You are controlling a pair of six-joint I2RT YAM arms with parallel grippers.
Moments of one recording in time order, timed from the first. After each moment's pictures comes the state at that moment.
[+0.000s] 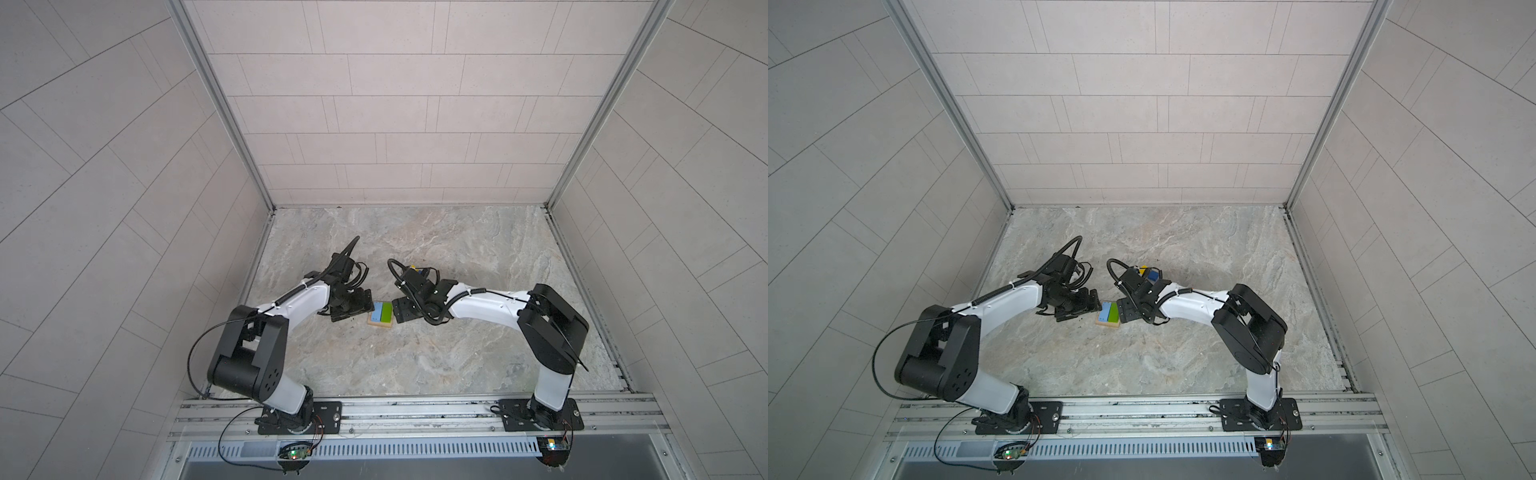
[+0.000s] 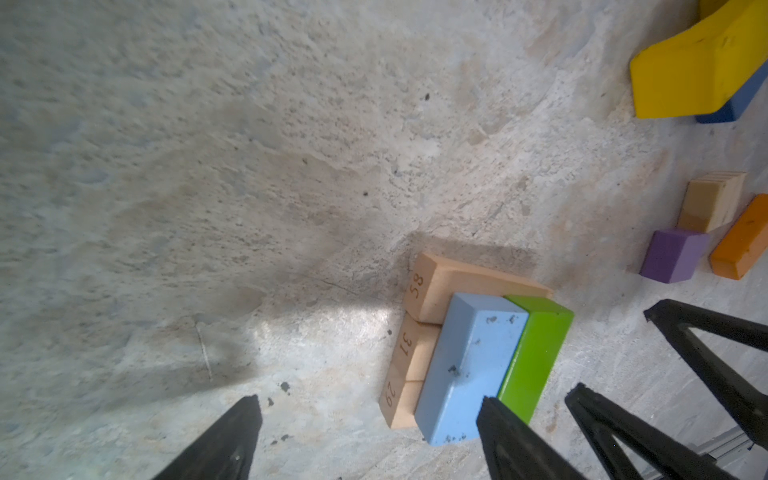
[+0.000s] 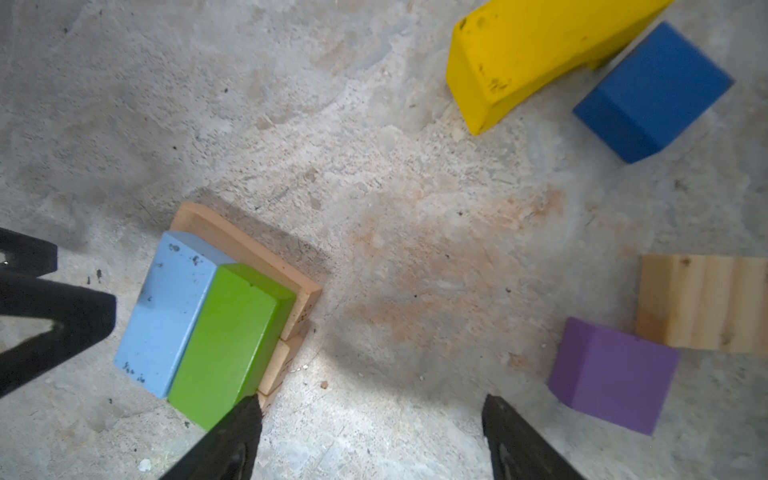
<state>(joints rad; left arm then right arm) -0.30 1.53 0.85 -0.61 0.29 -0.47 0.86 1.84 1.19 -0.42 0.10 0.59</state>
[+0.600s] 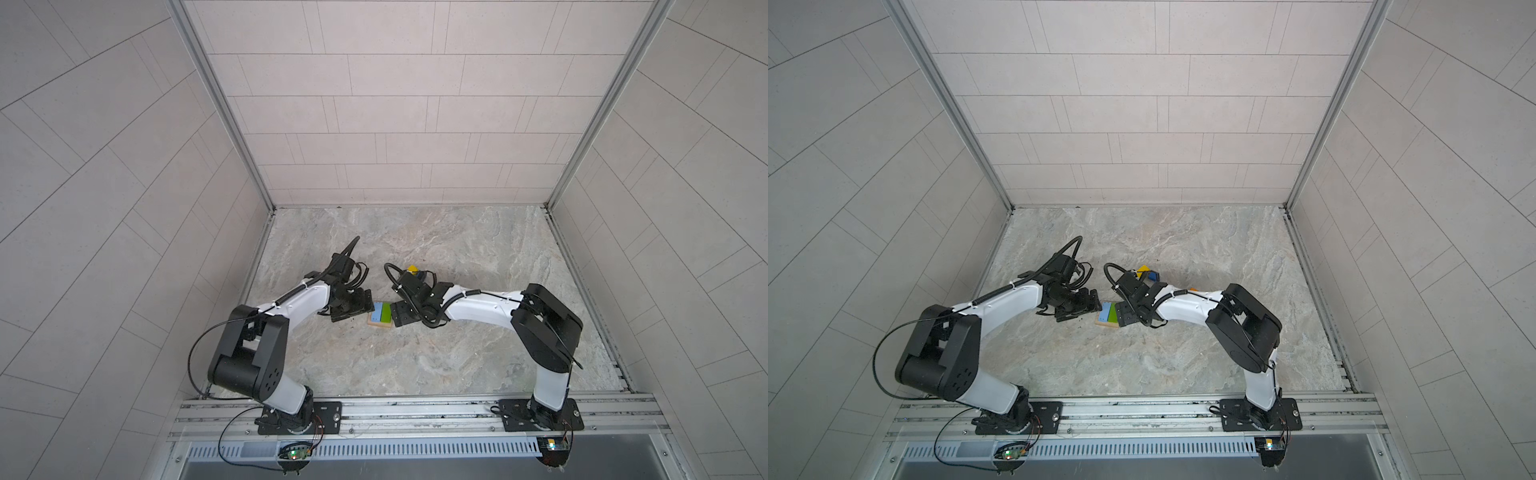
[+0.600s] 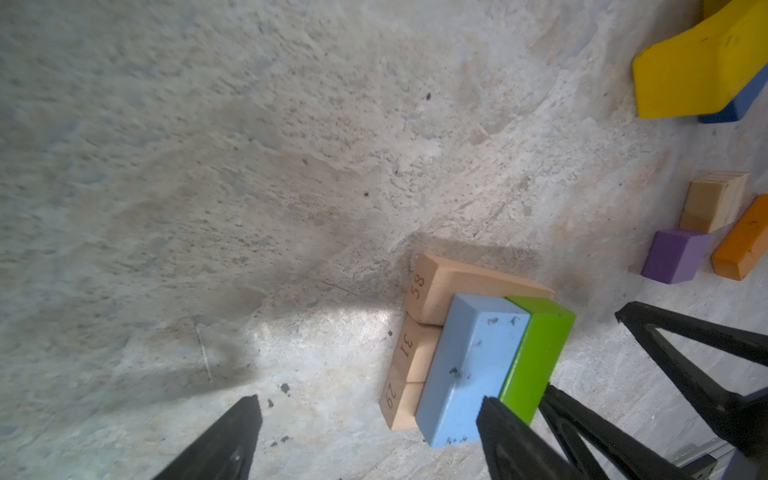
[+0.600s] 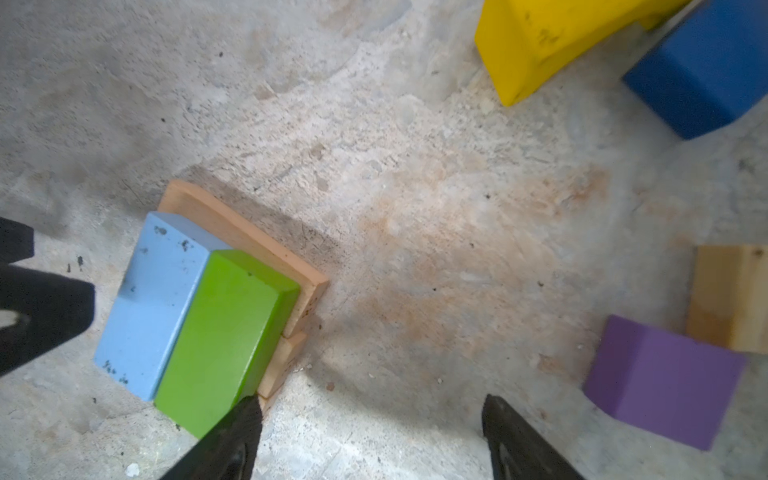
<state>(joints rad) -0.30 1.53 0.85 -0.61 0.29 -0.47 0.88 1.87 1.19 -0.42 0.09 0.59</state>
